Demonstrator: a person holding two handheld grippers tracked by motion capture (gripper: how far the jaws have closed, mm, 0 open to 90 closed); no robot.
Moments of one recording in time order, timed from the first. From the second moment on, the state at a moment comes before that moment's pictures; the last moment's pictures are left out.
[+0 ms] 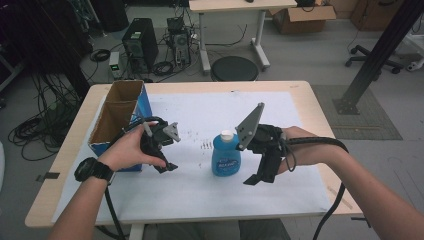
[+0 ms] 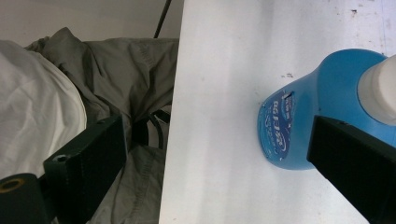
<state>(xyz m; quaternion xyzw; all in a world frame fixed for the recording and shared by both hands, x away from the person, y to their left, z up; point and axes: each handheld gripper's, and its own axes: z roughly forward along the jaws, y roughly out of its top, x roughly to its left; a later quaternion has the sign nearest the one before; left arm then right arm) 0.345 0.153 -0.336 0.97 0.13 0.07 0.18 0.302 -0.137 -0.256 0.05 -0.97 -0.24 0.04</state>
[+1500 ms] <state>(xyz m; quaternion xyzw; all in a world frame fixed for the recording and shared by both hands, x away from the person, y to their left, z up) 0.340 0.155 -0.326 0.97 0.15 0.07 0.18 0.363 -0.192 -0.217 0.01 -0.90 -0.43 0.01</state>
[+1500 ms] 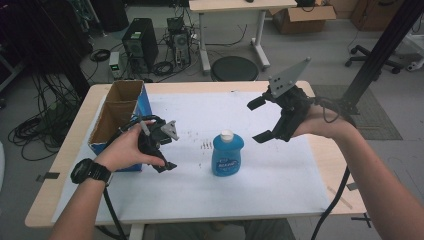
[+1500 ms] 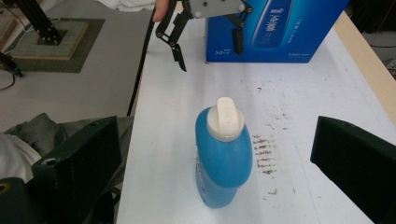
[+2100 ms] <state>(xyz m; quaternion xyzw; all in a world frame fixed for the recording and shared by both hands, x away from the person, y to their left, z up) 0.339 0.155 -0.324 0.97 0.14 0.07 0.18 0.388 -0.208 -0.253 -0.02 -0.89 -0.46 0.02</state>
